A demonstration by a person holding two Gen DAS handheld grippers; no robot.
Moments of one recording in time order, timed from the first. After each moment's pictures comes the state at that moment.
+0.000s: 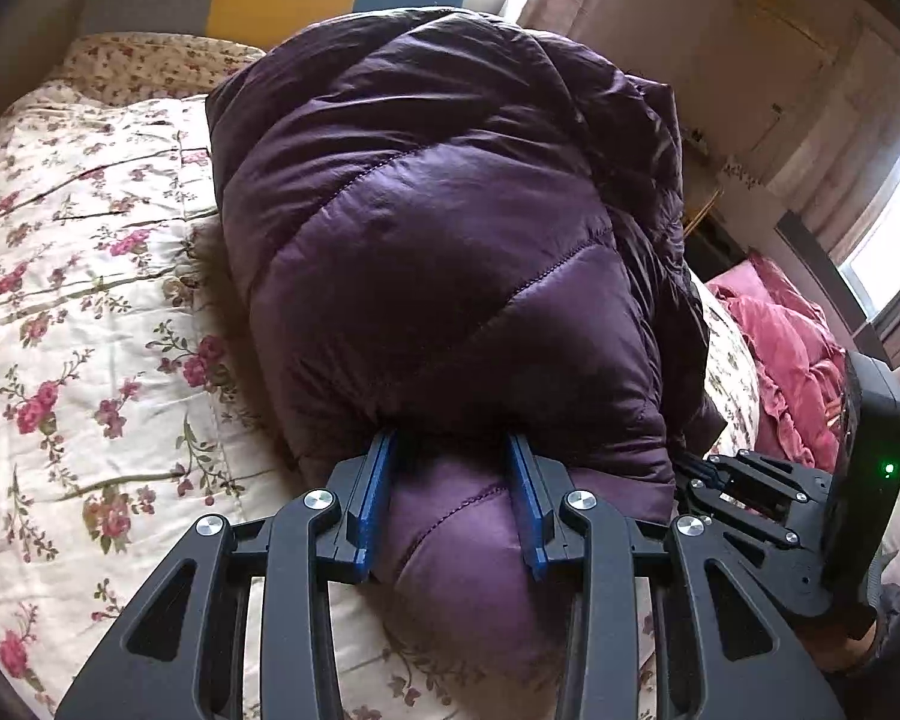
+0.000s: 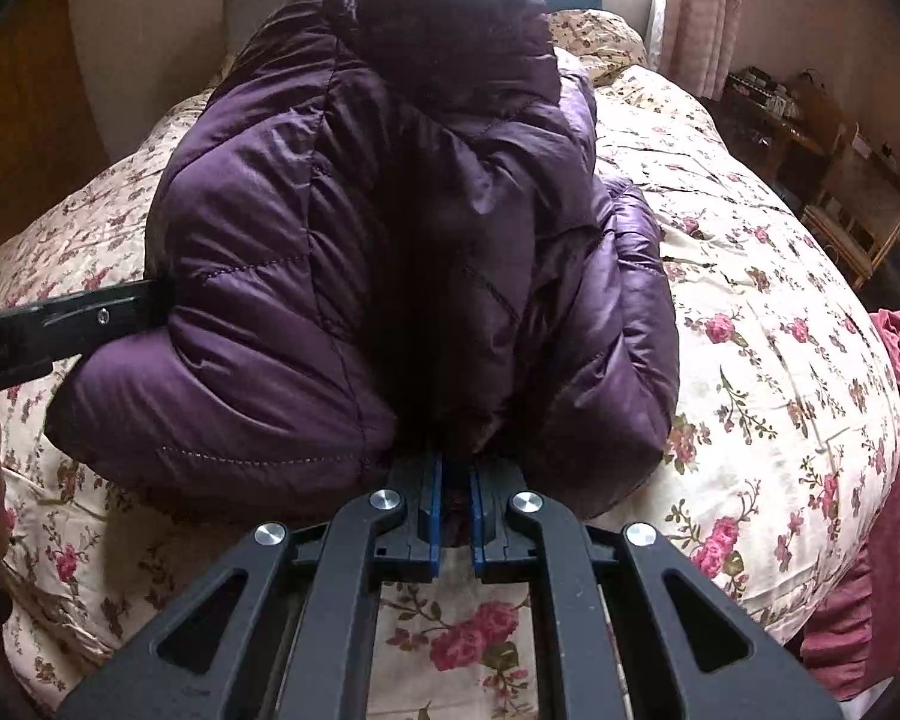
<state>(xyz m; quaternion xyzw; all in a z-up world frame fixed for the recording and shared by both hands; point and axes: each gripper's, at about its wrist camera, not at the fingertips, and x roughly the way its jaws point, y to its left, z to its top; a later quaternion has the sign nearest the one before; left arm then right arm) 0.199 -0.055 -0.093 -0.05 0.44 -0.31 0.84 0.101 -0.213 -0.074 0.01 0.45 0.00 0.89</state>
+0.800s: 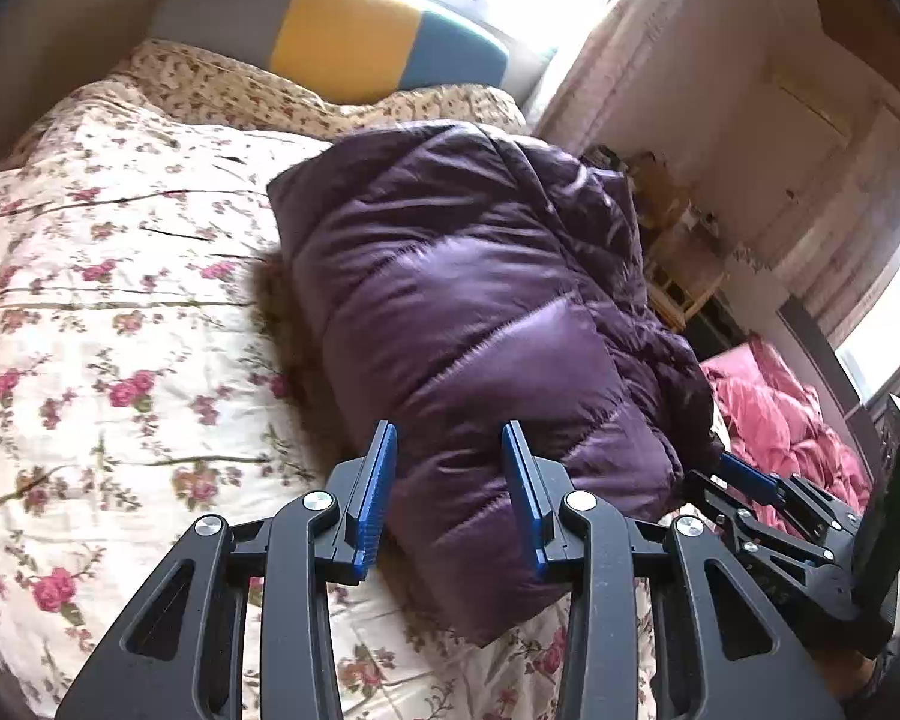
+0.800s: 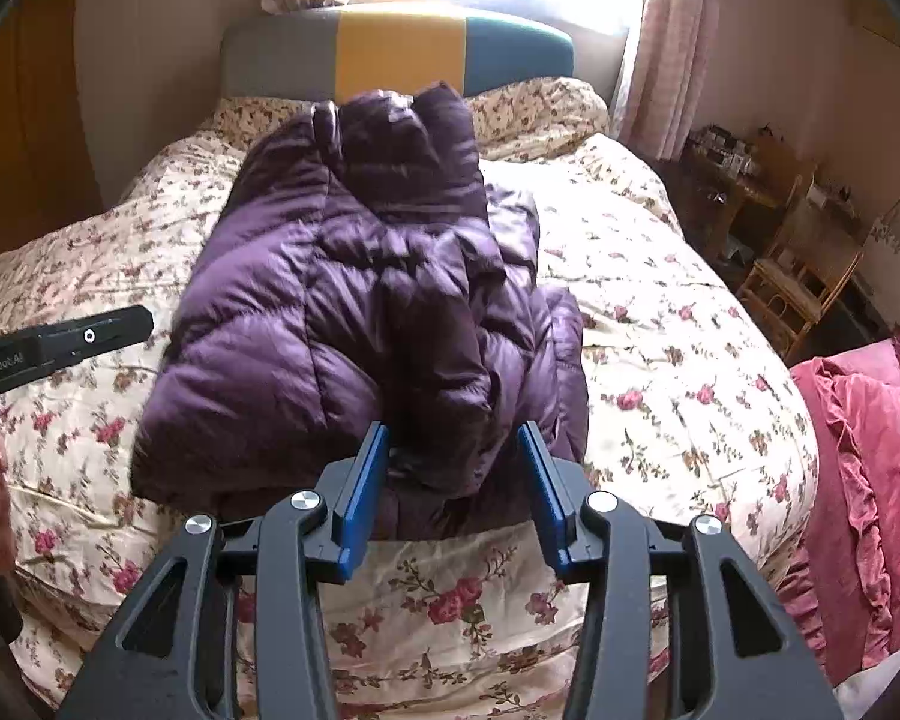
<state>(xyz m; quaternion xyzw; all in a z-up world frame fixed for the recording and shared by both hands) 0.178 0.000 -0.054 -0.13 0.39 -0.27 0.87 0.058 -0.188 -0.002 -0.03 0.39 -0.05 0.92</state>
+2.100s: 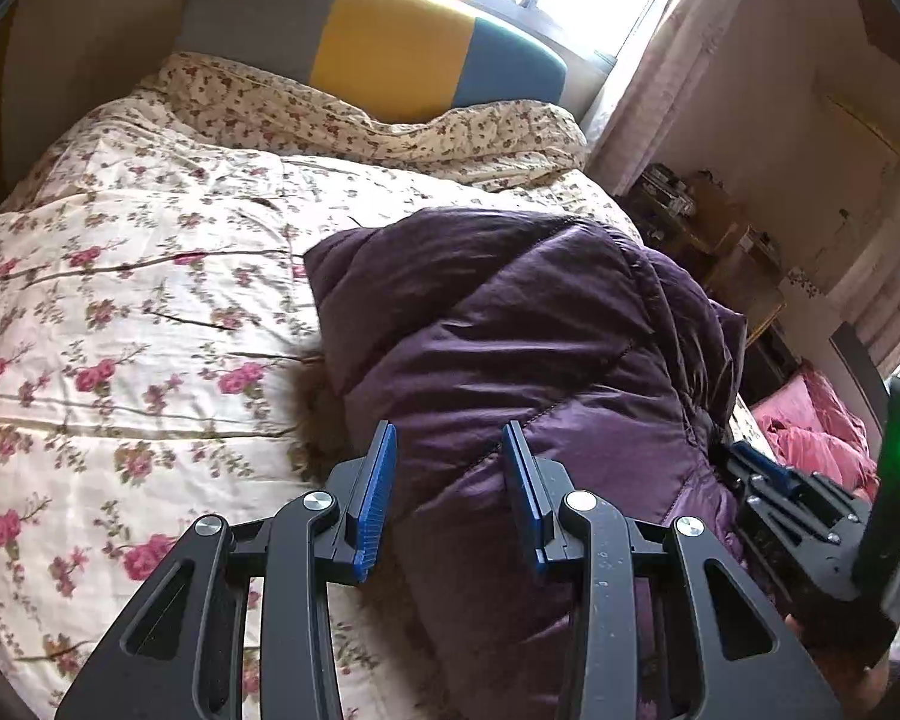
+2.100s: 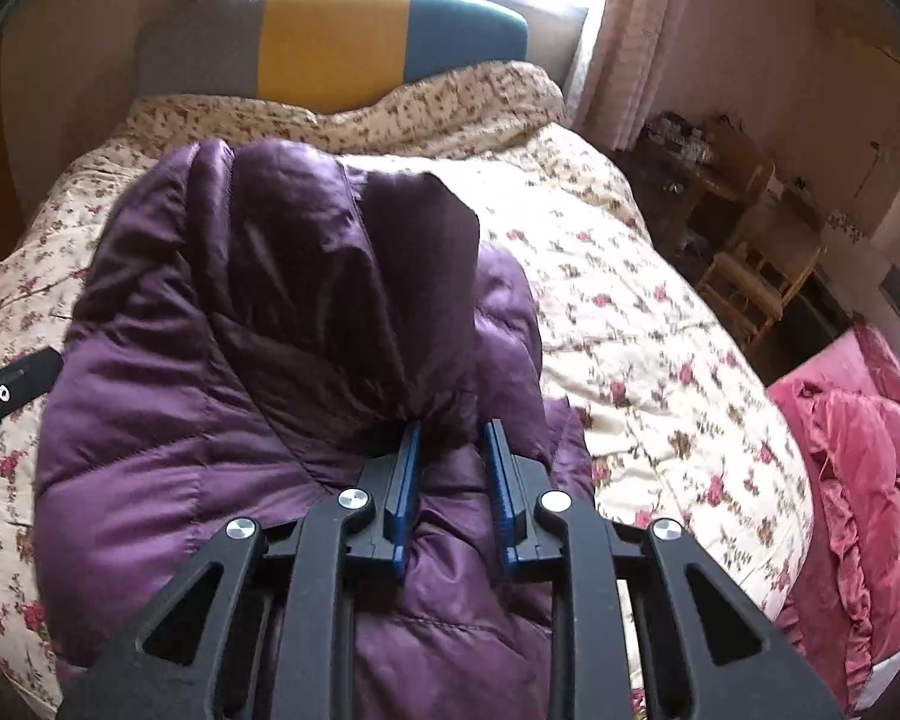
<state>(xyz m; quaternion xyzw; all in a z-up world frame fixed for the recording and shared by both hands) 0.267 -0.015 -0.052 -0.12 0.39 -0.21 0.89 0.194 -0.204 -0.020 -0.04 0.41 -0.13 0.90</state>
